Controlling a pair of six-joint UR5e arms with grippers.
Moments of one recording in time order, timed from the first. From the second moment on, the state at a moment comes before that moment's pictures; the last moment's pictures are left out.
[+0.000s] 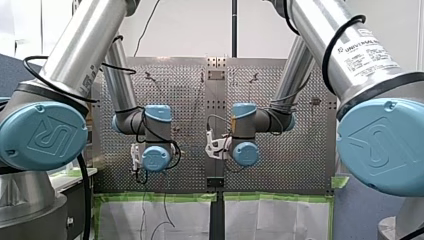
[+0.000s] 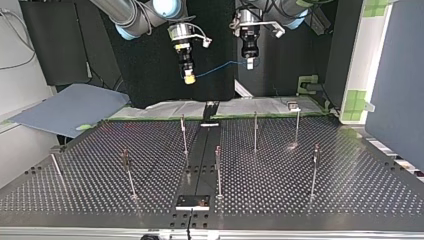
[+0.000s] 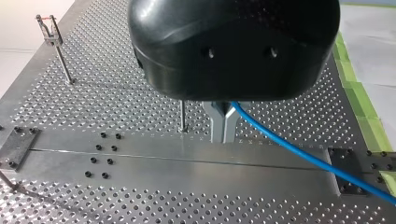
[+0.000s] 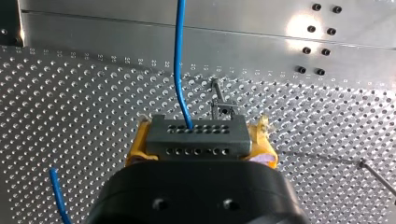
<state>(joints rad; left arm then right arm) -0.55 -1.99 -2.39 -1.89 -2.15 -1.63 2.37 -1.00 2.02 -1.04 1.83 1.47</state>
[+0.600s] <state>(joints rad) -0.54 -2.00 -2.39 -1.91 -2.15 -1.62 2.37 -1.00 2.02 -1.04 1.83 1.47</state>
